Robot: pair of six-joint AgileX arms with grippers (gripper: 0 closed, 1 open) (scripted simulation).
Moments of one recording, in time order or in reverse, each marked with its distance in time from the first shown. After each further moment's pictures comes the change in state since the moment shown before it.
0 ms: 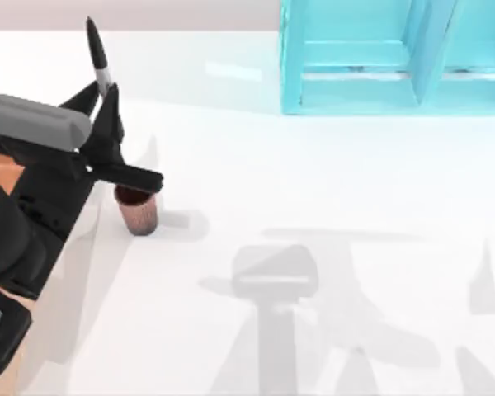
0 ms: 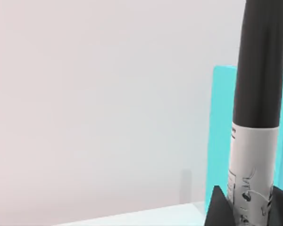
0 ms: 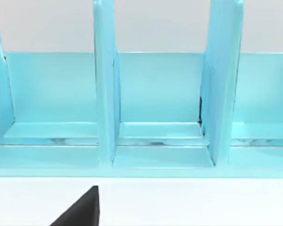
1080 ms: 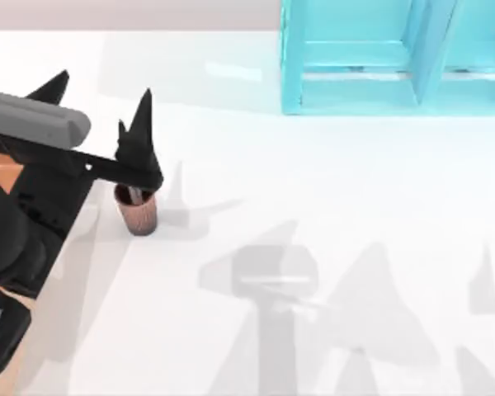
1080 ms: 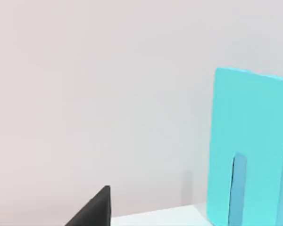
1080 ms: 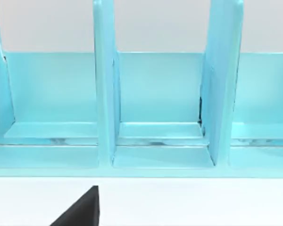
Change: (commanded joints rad) left arm 0.000 0.000 0.000 0.000 0.000 0.000; right arm 0.000 0.000 0.000 0.000 0.000 0.000
